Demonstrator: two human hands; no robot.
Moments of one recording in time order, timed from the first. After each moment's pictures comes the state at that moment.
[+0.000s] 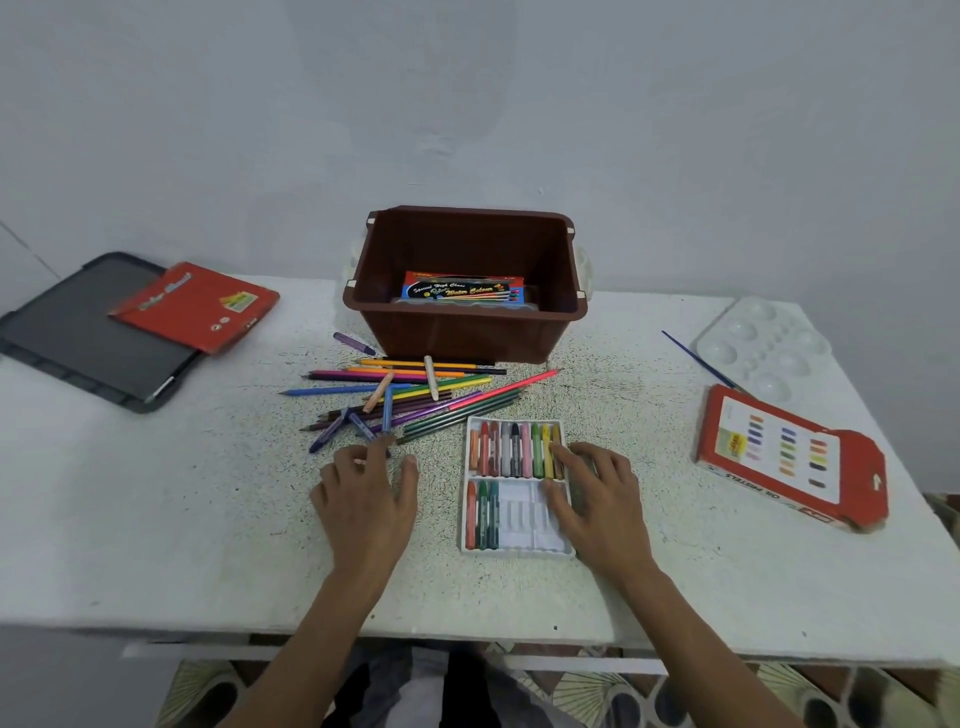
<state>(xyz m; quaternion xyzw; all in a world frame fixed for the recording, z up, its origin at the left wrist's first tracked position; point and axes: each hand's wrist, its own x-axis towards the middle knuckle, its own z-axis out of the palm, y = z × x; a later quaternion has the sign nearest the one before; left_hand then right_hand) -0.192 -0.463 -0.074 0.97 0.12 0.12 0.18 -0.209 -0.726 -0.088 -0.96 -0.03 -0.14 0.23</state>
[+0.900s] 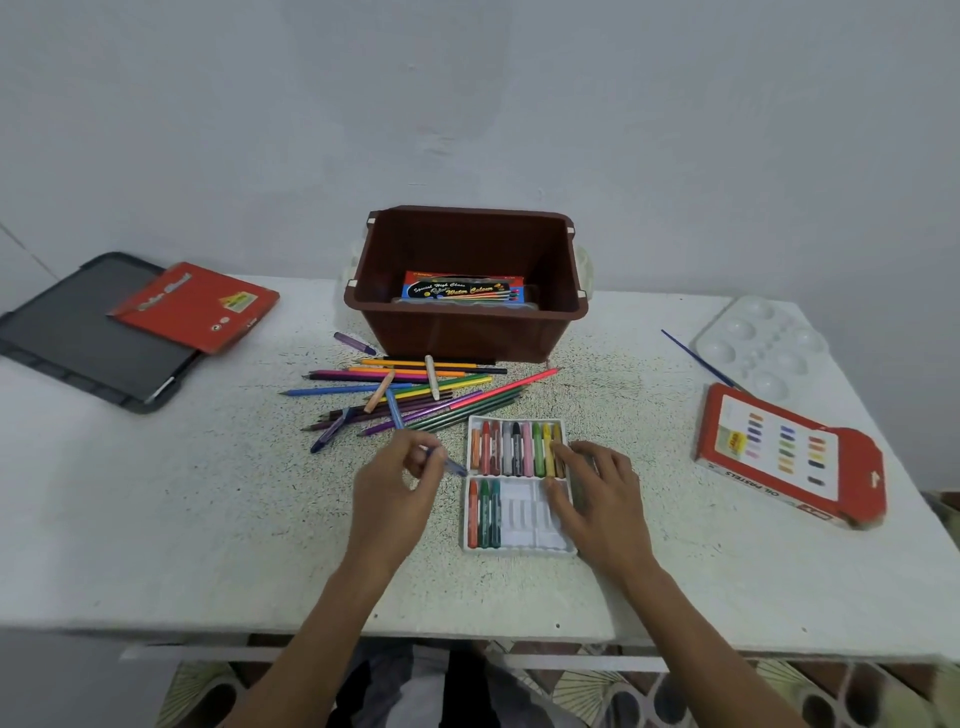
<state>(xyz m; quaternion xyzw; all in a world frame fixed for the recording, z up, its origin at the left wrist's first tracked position) -0.200 -0.478 -0.021 0.87 0.03 0.07 0.49 -0.210 -0.723 -0.086 -0.96 -0.03 -0.13 0.24</state>
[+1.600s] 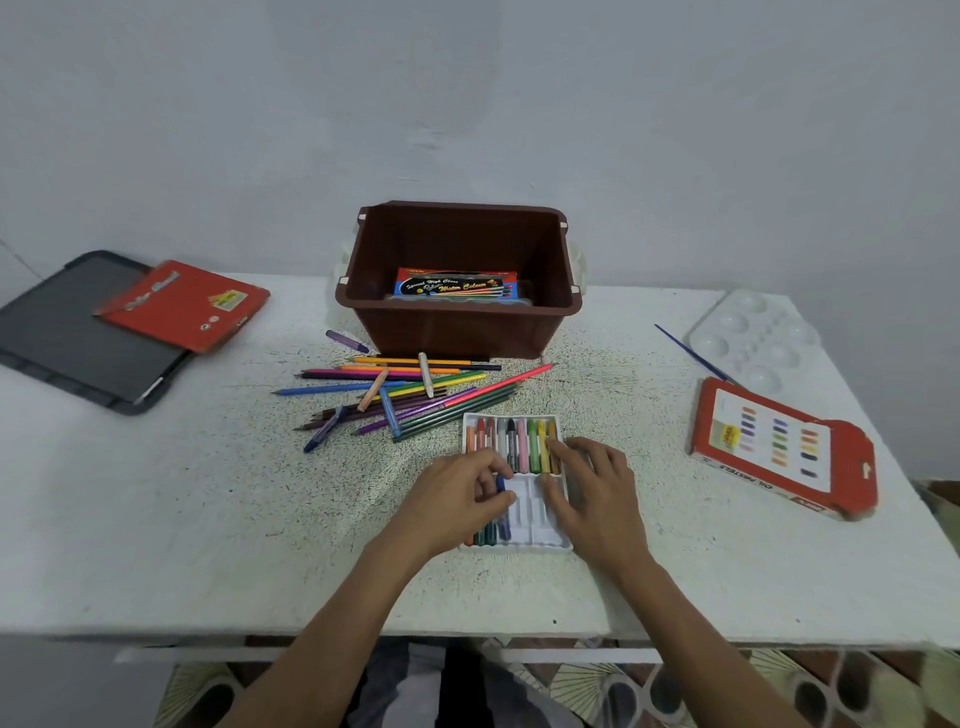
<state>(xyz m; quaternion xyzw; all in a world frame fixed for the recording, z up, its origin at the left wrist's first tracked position) -0.182 -0.510 -0.030 0.89 -0.18 -0.14 0.39 -0.210 -0.724 -0.089 -0.96 -0.03 -0.15 0.24</state>
